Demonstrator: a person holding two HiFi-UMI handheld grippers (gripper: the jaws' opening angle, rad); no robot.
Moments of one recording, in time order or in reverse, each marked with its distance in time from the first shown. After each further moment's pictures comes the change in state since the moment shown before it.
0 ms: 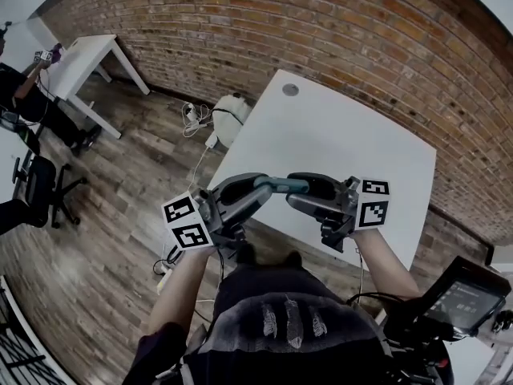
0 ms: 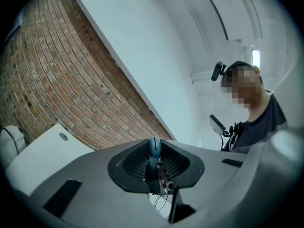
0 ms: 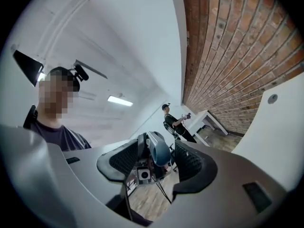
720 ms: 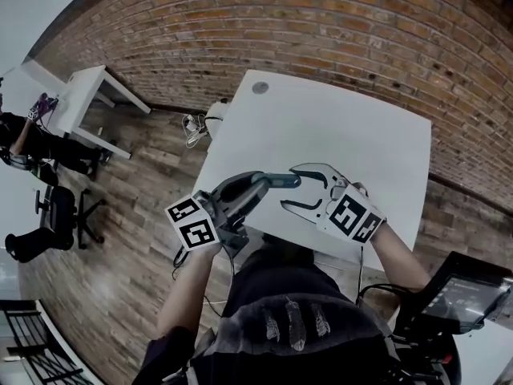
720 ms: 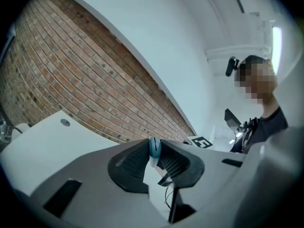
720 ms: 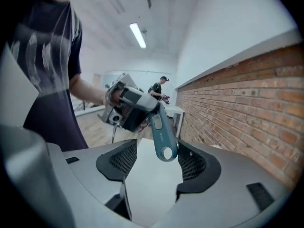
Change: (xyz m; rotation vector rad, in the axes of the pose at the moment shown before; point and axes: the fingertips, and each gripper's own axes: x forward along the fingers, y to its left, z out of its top) left arm 0.095 0.013 -0.062 -0.003 0.197 0.172; right arm -0.102 -0.038 -0.022 -0.852 0.460 -0.379
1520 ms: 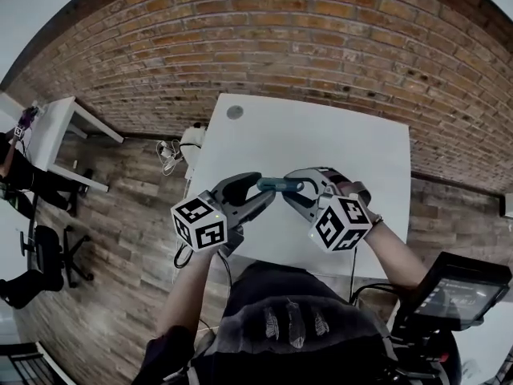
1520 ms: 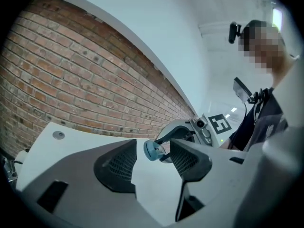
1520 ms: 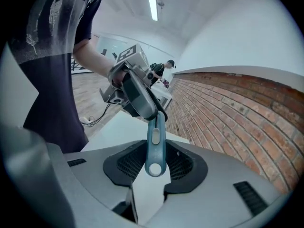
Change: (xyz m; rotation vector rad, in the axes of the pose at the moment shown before) left arm 0.055 0.051 0.001 0.177 0.238 -0.031; right arm 0.004 -0.069 -0.016 -0.267 0.279 -0.214
